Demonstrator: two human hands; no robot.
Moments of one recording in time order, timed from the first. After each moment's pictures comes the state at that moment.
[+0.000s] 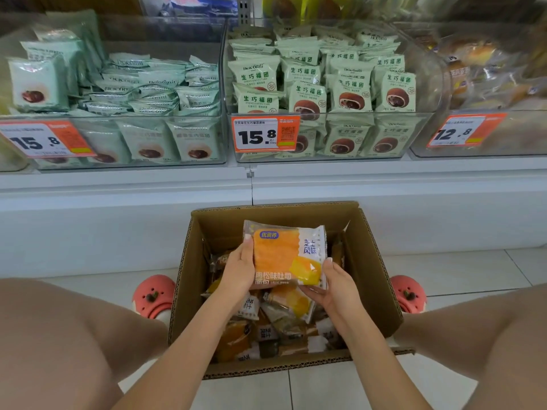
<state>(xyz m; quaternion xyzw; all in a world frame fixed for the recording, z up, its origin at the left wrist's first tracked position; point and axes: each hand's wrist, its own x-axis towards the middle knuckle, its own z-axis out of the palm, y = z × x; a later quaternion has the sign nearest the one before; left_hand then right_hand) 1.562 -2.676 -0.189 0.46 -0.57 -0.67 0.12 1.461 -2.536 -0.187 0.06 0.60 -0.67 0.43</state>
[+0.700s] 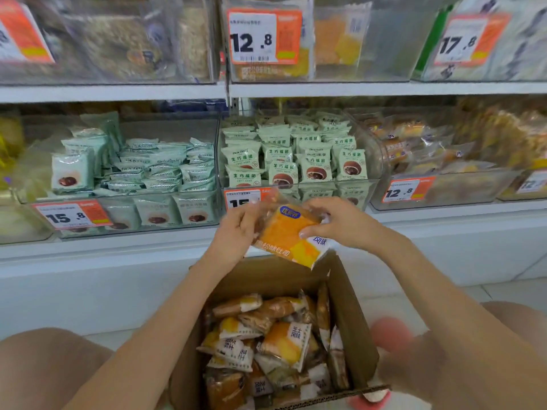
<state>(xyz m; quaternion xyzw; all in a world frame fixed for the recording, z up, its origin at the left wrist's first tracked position) 1.525 -2.712 -0.029 0.19 -0.80 -0.50 0.28 1.381 -2.561 0.023 -0.54 0.76 -0.30 0.19</state>
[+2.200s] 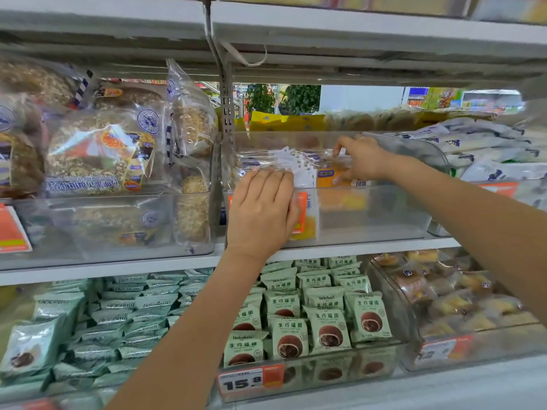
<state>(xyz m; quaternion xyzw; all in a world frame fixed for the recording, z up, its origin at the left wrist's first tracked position) 1.362 -2.819 0.175 0.10 -0.75 0.25 0.60 1.133 -2.728 0.262 -0.47 0.86 -0.12 -0.12</state>
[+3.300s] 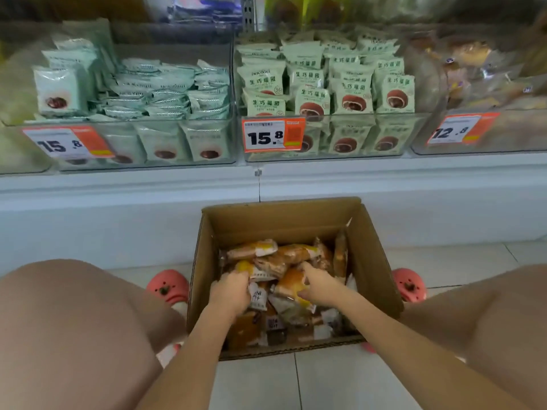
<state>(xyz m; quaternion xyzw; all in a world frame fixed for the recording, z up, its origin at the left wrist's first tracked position) 1.608 -2.685 -0.214 0.35 -0.91 -0.17 -0.16 1.446 -2.559 -0.216 -0.41 0.83 -0.04 0.38</state>
